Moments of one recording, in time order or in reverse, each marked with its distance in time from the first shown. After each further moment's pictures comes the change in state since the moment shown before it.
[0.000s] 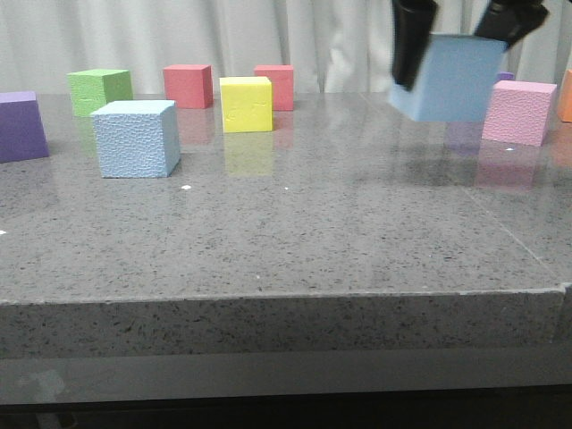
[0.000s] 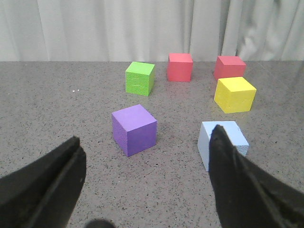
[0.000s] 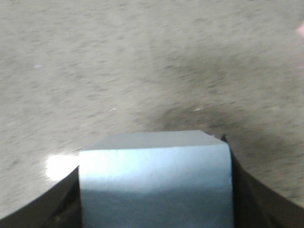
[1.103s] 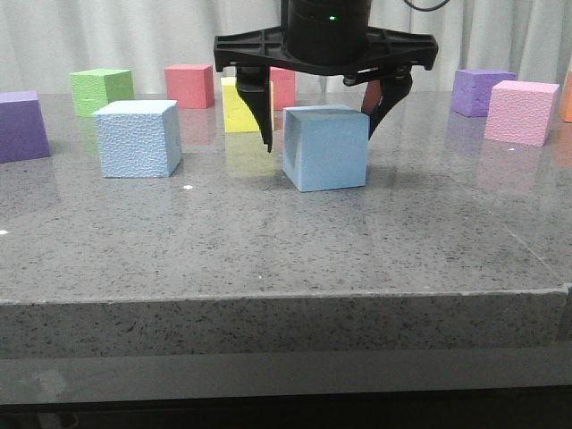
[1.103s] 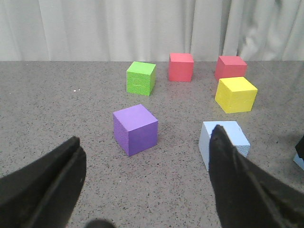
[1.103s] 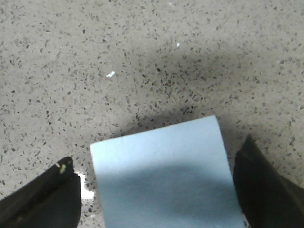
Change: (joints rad) left arm 0.000 0.000 0.000 0.000 0.000 0.000; right arm 0.251 0.238 -0.139 -0.259 -0.008 0.453
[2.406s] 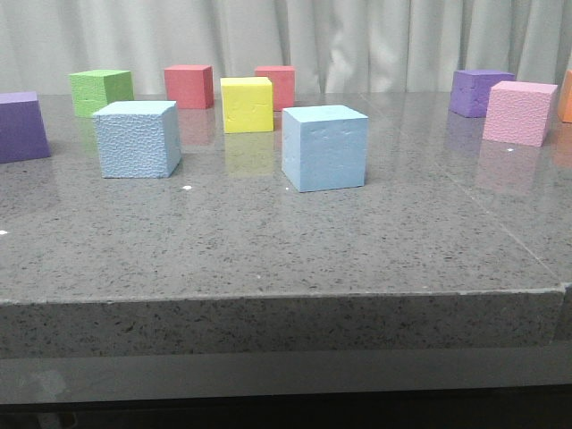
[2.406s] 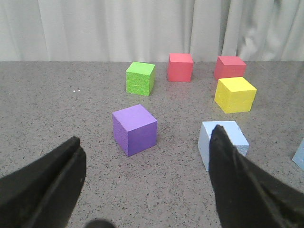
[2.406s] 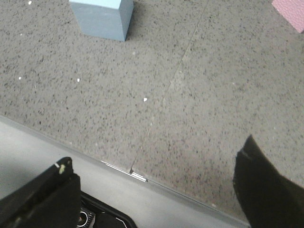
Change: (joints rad) left arm 0.000 0.000 0.000 0.000 0.000 0.000; right arm -0.261 -1.095 0.759 0.342 -0.027 -0.815
